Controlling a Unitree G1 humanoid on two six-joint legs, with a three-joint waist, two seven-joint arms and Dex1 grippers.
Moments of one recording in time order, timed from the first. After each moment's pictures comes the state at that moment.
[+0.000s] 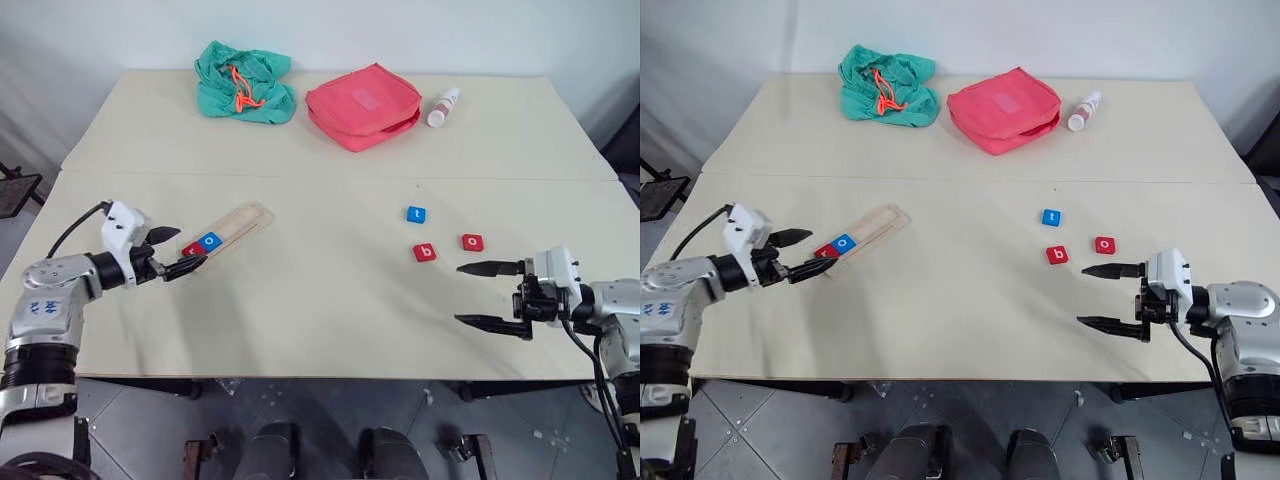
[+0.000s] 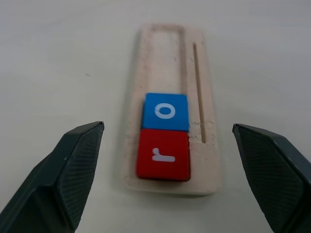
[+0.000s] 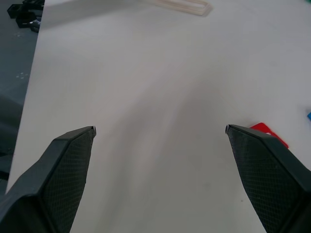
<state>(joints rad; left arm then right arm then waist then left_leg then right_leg) -0.51 0.80 0.16 0.46 -0.28 0.25 -0.95 -0.34 -0.83 -0.13 0.38 0.50 -0.14 1.54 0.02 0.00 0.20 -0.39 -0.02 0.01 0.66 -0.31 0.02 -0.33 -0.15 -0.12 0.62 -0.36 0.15</state>
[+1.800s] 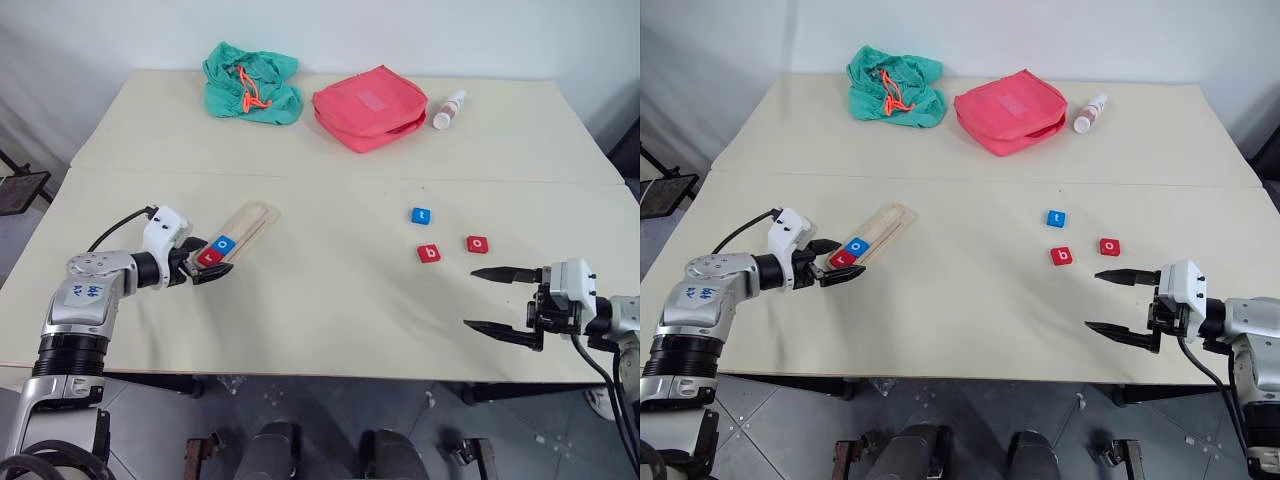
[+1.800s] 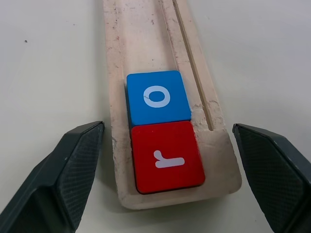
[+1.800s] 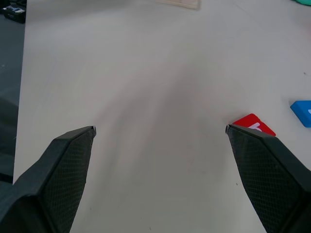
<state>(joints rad) -0.54 0.73 0.08 0.31 -0.19 0.50 -0.87 -0.19 -0.84 -0.24 0.23 0.47 -0.10 1.45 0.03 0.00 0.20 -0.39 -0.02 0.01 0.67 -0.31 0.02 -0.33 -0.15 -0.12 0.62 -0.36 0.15</state>
